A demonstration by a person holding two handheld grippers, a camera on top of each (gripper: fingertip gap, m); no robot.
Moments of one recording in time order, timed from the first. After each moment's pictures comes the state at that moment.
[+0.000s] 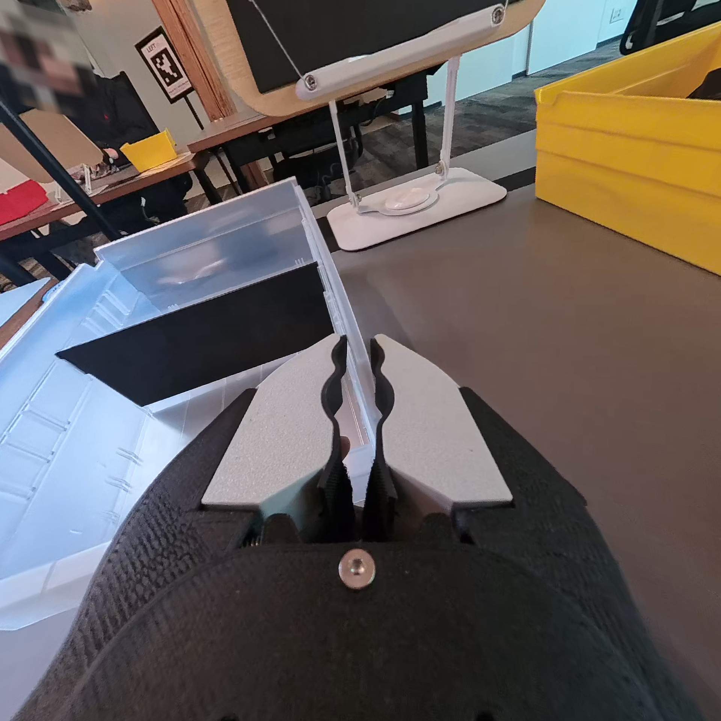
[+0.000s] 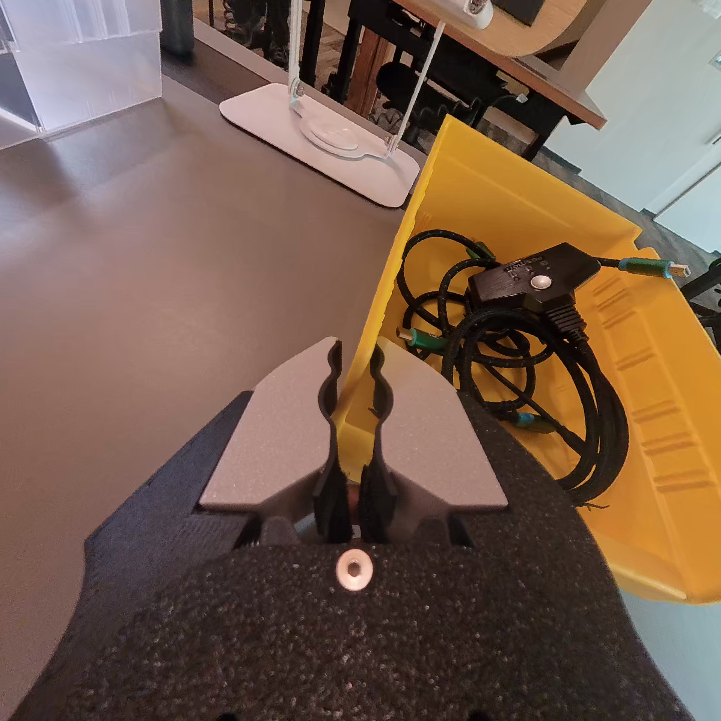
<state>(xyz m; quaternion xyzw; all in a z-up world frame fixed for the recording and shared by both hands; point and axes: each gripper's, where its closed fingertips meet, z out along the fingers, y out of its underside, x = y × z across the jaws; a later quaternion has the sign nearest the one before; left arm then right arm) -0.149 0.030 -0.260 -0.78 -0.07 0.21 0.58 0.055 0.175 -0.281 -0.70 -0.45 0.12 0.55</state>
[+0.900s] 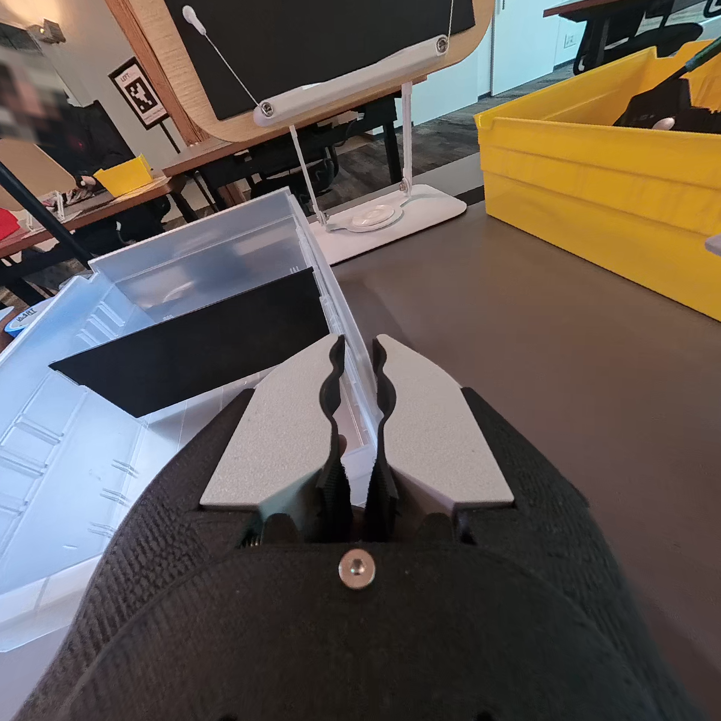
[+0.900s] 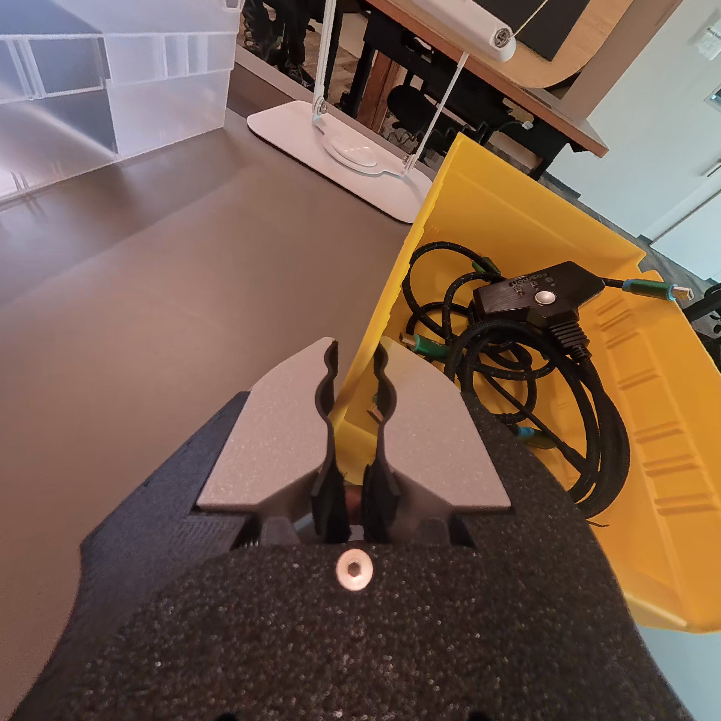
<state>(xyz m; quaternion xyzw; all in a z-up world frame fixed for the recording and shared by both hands) -0.126 0.044 -0.260 -0.78 -0.04 0.20 0.60 0.044 0.162 -0.283 -0.68 -0.47 0.12 0.56</state>
